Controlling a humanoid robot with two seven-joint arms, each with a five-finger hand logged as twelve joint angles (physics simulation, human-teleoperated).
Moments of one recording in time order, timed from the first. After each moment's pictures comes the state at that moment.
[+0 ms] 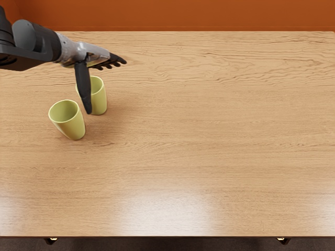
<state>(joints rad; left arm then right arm) -1.45 0.66 -0.22 -1.32 0.67 -0.50 0.61 0.05 0.00 0.14 0.19 0.07 -0.13 -0.31</state>
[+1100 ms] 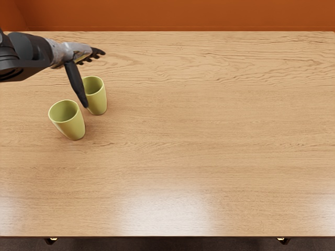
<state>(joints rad) -1.42 0.68 -0.13 -1.31 0.67 -0.21 0.61 0.05 0.00 0.14 0.19 0.07 -0.13 -0.31</state>
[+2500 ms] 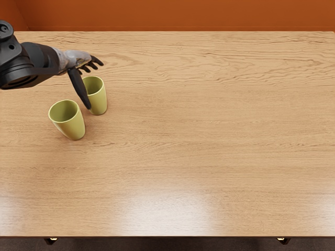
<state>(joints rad) -1.40 0.60 -0.06 -1.21 0.68 -0.16 0.61 0.05 0.00 0.14 0.19 0.07 -0.13 -0.31</state>
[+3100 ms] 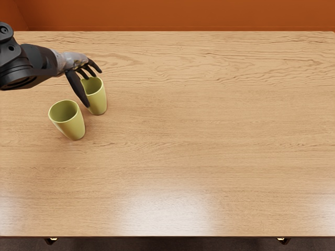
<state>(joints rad) -1.39 0.60 -0.05 -1.19 0.68 -0.16 0.61 0.05 0.00 0.14 0.19 0.07 -0.13 -0.31</state>
